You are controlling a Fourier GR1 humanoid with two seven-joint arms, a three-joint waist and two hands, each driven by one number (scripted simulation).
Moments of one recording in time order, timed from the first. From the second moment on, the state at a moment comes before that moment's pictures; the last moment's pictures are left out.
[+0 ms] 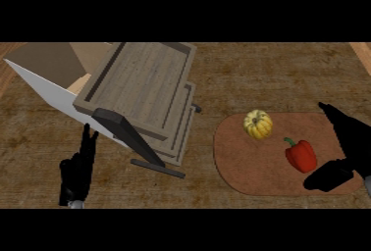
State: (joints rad) left arm 0.07 0.21 -0.17 -1.43 0.05 0.29 -0.01; right arm -0.27 -0.85 0.43 -1.89 0.20 0.09 1.12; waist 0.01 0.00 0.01
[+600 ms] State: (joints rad) left arm 0.07 0.19 -0.16 -1.43 0.03 0.30 -0.01; right arm -0.32 -0.79 0.45 -1.79 0.17 0.16 1.14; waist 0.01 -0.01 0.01
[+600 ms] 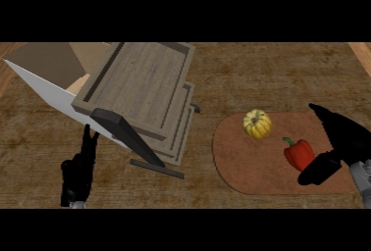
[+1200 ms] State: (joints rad) left arm 0.08 0.18 -0.15 -1.44 0.02 0.29 0.00; right arm -0.30 -0.74 0.43 -1.68 0.16 0.19 1.10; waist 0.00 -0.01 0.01
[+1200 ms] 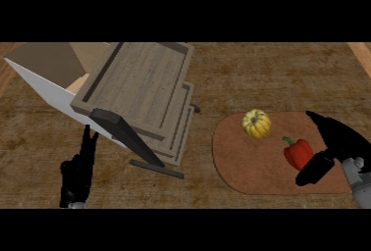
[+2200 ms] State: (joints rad) left arm 0.08 0.16 -0.13 -1.44 -0.01 0.27 0.02; right arm -0.28 -0.62 0.48 -1.65 0.41 0.24 0.98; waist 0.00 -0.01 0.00
